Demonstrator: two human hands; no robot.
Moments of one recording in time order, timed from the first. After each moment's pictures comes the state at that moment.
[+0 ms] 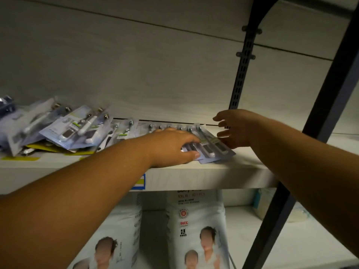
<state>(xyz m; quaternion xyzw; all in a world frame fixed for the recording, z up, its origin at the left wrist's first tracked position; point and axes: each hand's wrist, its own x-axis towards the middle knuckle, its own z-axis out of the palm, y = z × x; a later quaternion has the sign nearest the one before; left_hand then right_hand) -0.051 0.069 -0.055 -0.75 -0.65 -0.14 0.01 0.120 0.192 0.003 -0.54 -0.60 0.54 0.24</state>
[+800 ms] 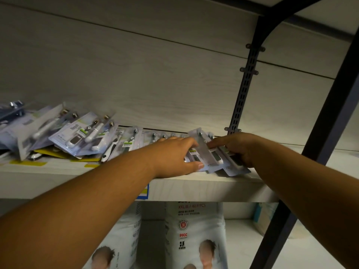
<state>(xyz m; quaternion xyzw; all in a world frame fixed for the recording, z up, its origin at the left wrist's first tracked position) -0.041 0.053 -0.046 -0.72 -0.68 -0.17 -0.01 0.121 0.192 -0.014 -0.54 -0.68 0.46 0.16</state>
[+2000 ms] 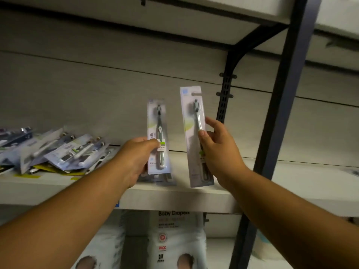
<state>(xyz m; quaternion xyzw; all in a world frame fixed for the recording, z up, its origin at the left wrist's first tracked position) 0.002 0.042 -0.019 -0.31 -0.58 -0.70 -0.27 0.179 0.121 0.006 -0.25 -0.74 0.41 0.47</state>
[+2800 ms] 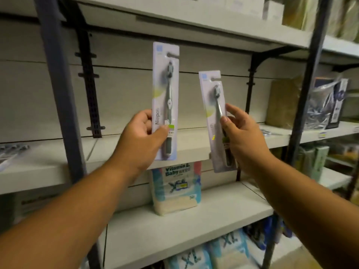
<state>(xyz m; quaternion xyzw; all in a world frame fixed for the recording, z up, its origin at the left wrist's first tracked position) 0.440 0.137 -0.006 -0.57 -0.48 -0.65 -0.16 0.653 0.217 -0.002 -0.35 -0.65 0.36 0.57</state>
